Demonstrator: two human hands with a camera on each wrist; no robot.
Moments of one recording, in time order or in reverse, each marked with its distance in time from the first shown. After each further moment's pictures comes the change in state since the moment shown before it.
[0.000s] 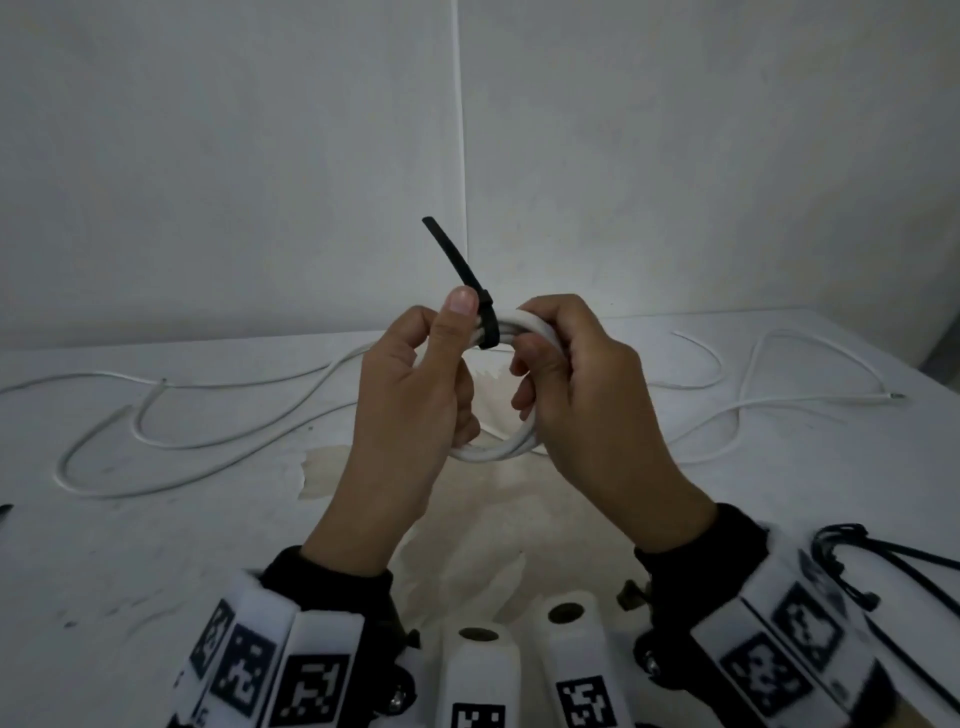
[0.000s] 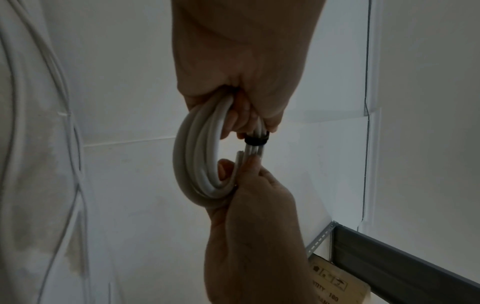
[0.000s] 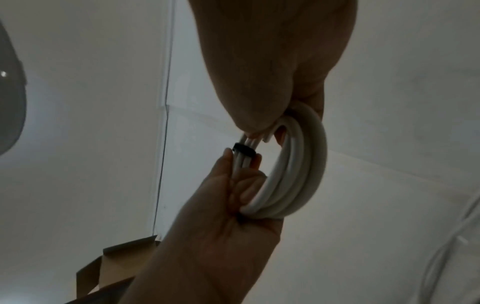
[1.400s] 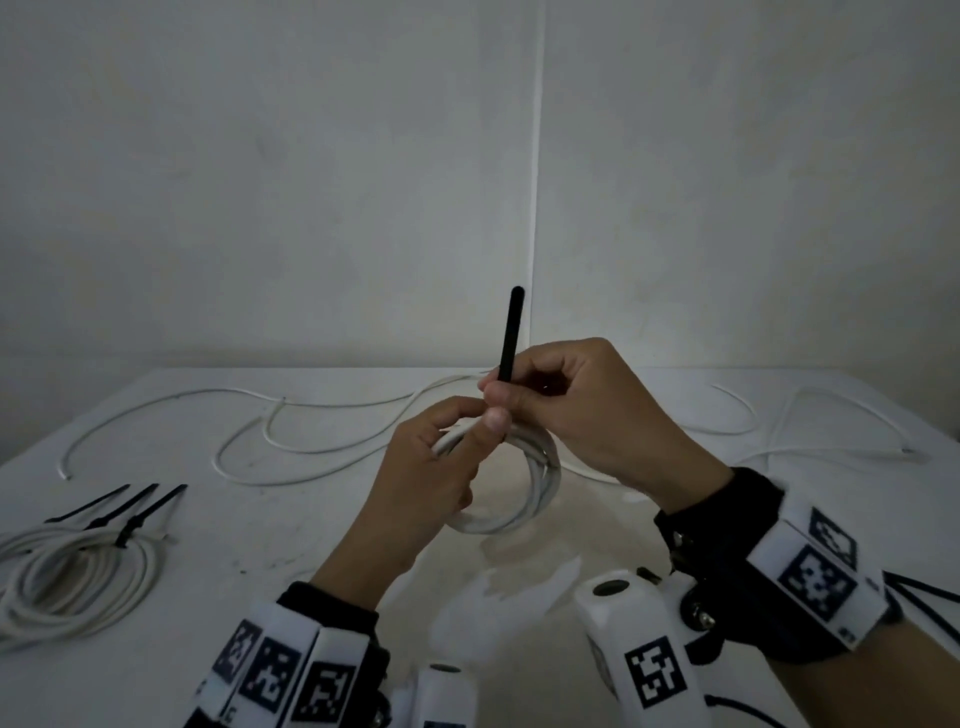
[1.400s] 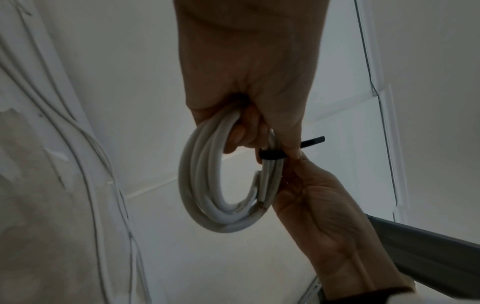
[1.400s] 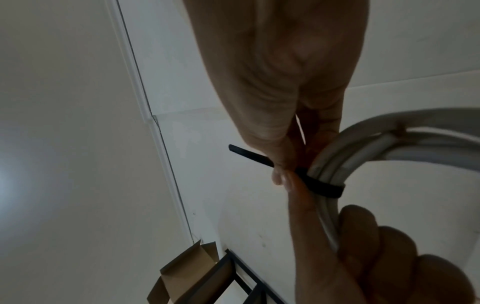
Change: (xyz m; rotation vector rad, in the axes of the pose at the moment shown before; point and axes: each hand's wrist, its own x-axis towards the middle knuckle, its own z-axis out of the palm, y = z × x) left_hand -0.051 0.044 -0.063 0.238 -0.082 -0.022; right_hand 0.011 -0.078 0.015 0.175 -0.311 0.102
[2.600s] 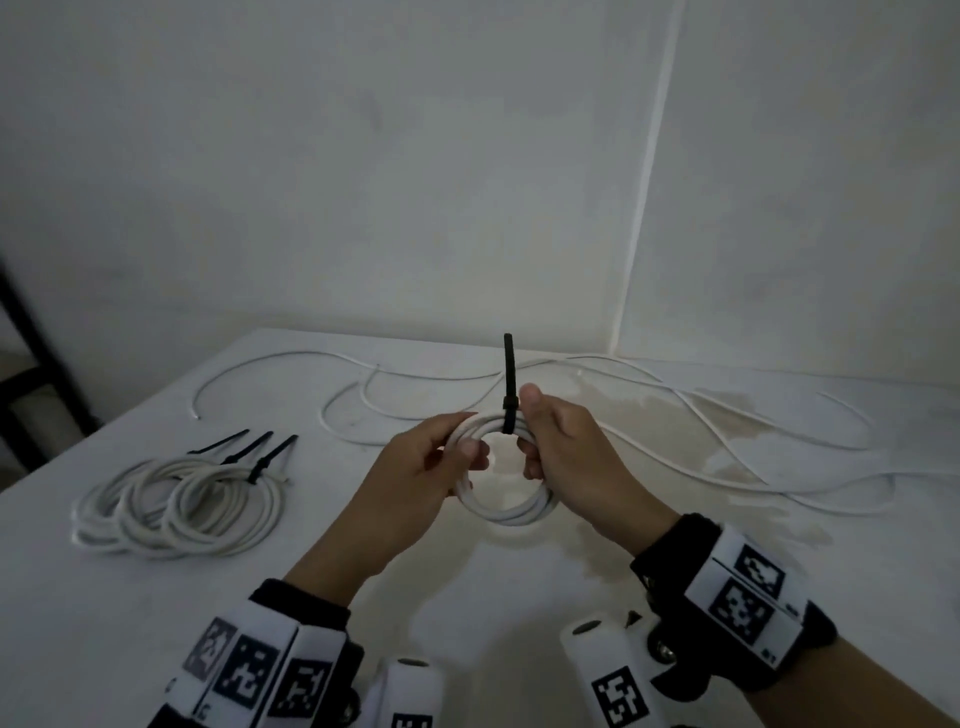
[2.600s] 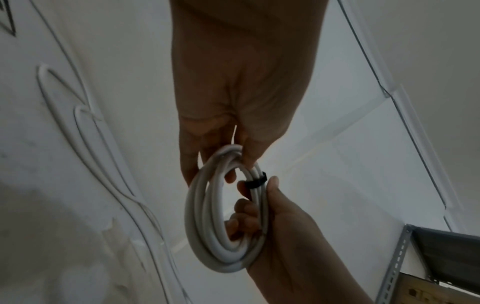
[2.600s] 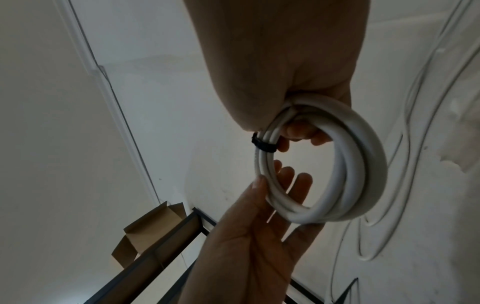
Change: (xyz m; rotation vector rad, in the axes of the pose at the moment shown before) left_hand -0.027 -0.030 -0.094 0.190 0.053 -0.058; right_hand 0.007 0.033 0.104 0.078 -0.072 0.234
